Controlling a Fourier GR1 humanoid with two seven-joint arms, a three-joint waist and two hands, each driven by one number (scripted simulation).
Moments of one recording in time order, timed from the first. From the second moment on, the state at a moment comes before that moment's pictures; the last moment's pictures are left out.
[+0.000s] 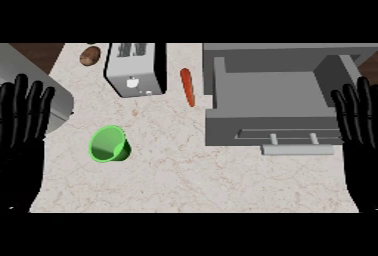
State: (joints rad) left arm -0.02 0.10 0.00 -2.10 -0.01 0.02 -0.01; right arm -0.01 -0.07 0.00 -2.10 0.00 0.00 0.01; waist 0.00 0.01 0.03
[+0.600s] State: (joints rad) left arm -0.06 0.01 -0.02 -1.97 -0.01 0.20 0.00; right arm -0.02 -0.08 0.01 -2.09 -0.10 0.08 0.08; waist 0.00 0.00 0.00
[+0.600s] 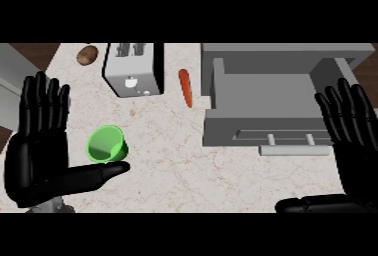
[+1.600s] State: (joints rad) left arm -0.10 0.00 -0.05 -1.85 0.02 0.30 -0.04; right arm -0.07 -0.06 0.01 -2.08 -0.10 0.07 0.13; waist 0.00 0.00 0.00
